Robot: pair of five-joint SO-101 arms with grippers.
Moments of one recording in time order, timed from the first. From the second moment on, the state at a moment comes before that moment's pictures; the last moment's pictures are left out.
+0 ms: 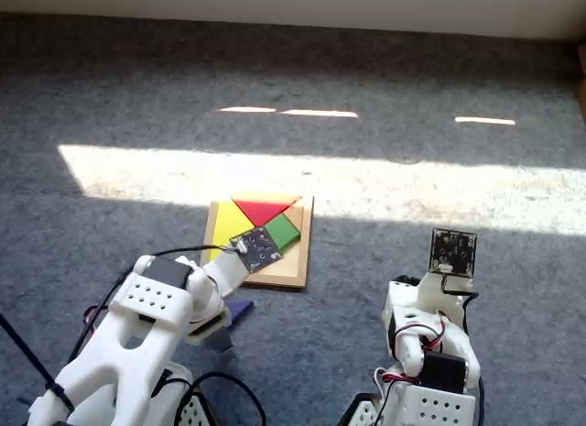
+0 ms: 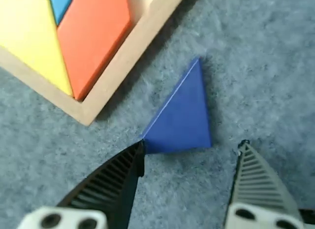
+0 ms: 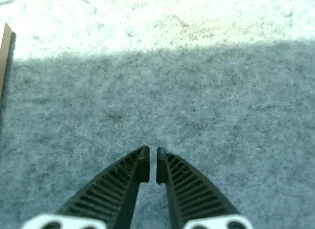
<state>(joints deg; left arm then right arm) 10.3 -39.8 69.4 64.2 -33.9 4.0 -103.7 95.9 62.3 4.4</state>
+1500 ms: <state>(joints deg) 13.8 -39.8 72.0 58.2 -49.4 4.0 -103.7 95.9 62.3 4.3</state>
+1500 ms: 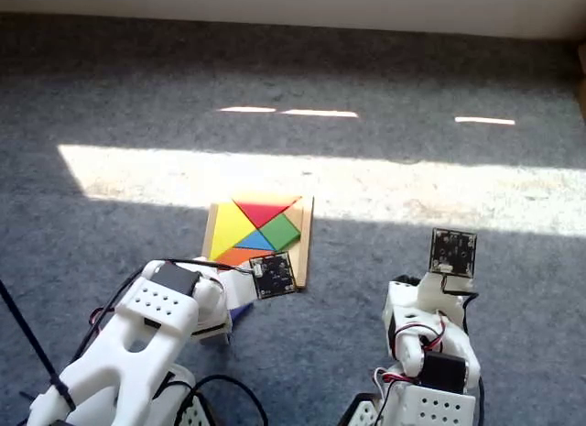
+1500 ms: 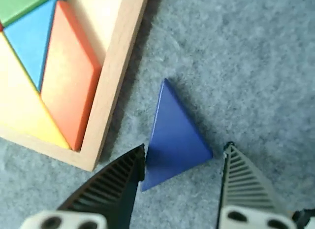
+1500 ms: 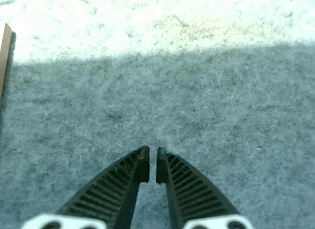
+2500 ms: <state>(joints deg) 14.1 -39.9 72.0 59.3 -53.0 4.0 -103.7 95.9 62.3 4.3</state>
